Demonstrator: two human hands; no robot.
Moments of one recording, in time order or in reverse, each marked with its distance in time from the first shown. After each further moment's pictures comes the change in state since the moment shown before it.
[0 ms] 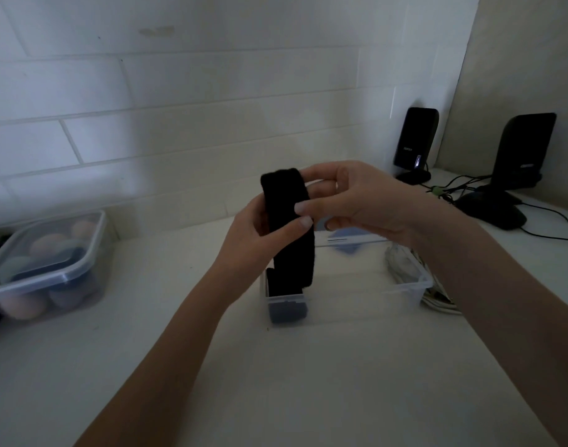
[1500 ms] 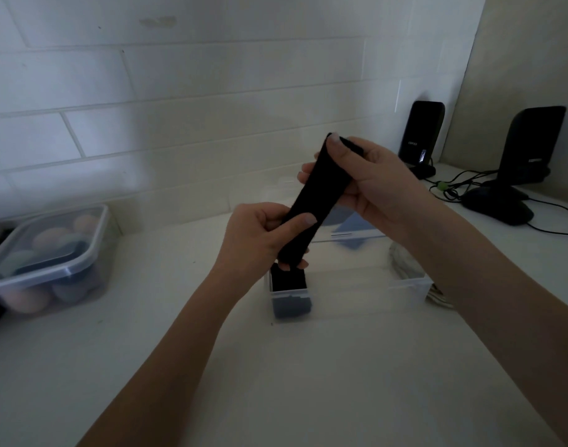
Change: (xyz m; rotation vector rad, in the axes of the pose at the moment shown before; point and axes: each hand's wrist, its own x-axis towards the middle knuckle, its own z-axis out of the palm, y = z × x) left_hand -0.005 0.005 0.003 0.103 0.027 -0.062; right_hand 0.009 0.010 0.004 0.530 0.274 -0.166
